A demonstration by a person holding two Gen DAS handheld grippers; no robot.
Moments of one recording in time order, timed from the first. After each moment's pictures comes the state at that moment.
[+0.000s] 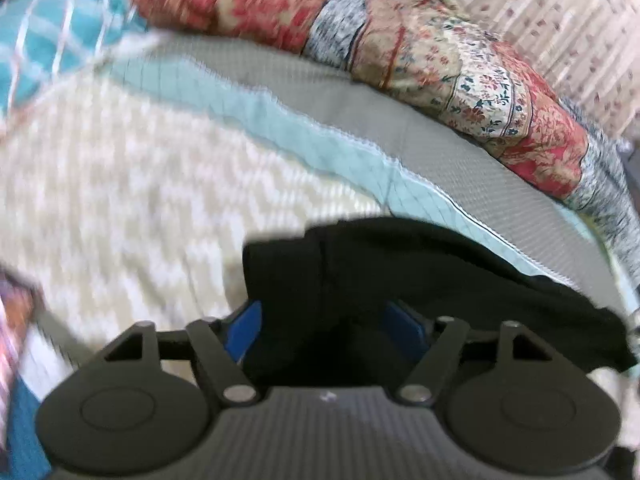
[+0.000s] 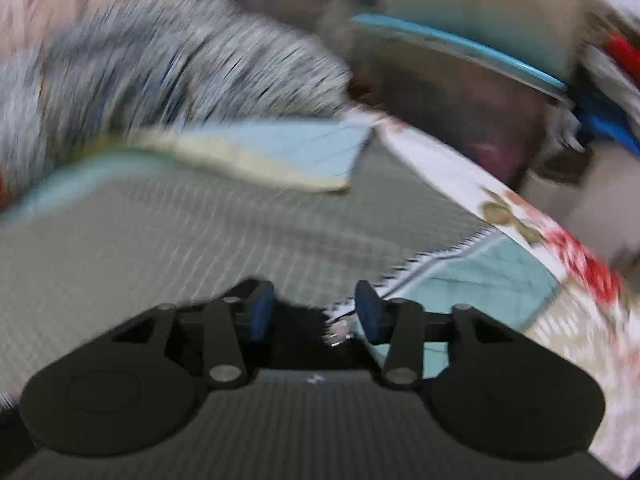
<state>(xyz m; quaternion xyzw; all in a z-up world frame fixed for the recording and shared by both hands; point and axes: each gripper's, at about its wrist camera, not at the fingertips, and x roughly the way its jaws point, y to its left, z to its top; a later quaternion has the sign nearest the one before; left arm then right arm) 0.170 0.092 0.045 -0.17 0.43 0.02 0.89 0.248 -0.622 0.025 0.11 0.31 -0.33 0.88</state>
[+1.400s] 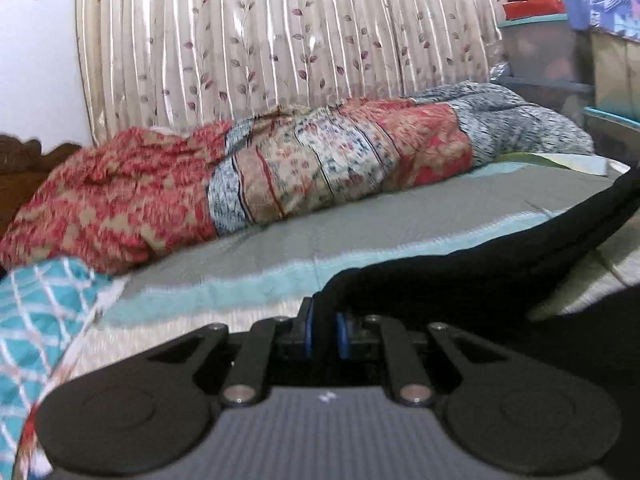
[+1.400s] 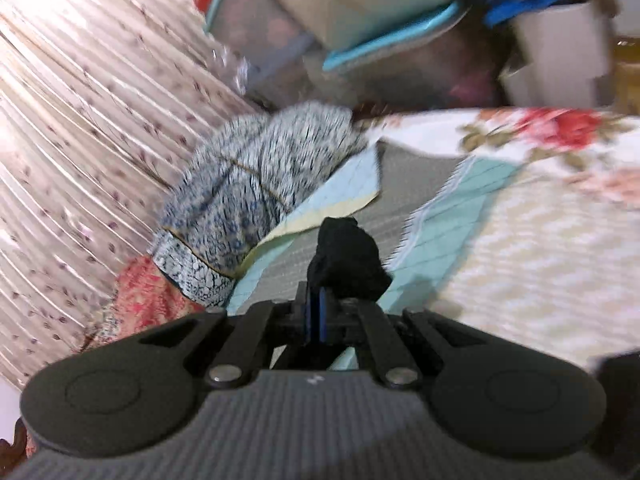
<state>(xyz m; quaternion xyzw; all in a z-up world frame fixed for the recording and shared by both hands) 0.039 0.002 0.100 0.12 0.25 -0.07 0.96 0.035 -0.630 0.130 0.42 0.18 -0.19 0.87</state>
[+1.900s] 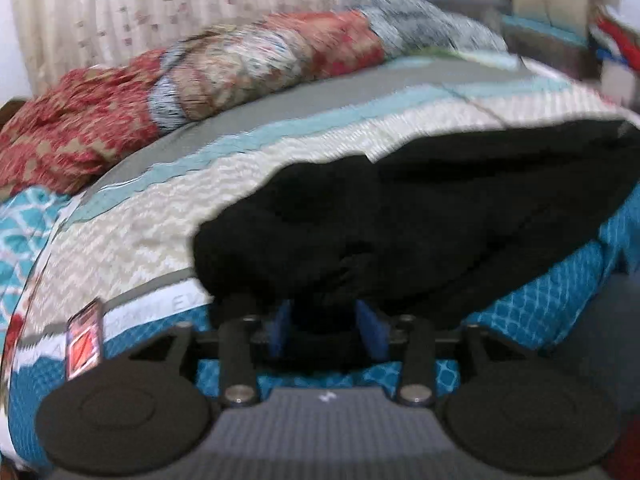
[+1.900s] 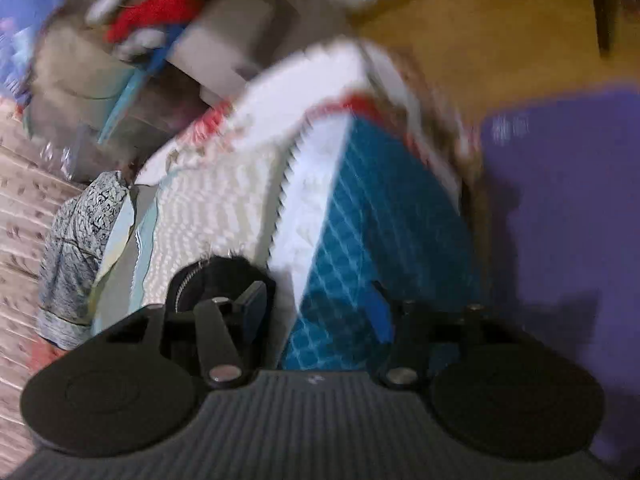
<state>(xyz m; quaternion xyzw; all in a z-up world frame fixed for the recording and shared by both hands) -0.087 0.029 0.058 0.14 0.35 -0.14 0.91 -0.191 -0.649 0.023 0.49 0.19 -0.40 0.75</state>
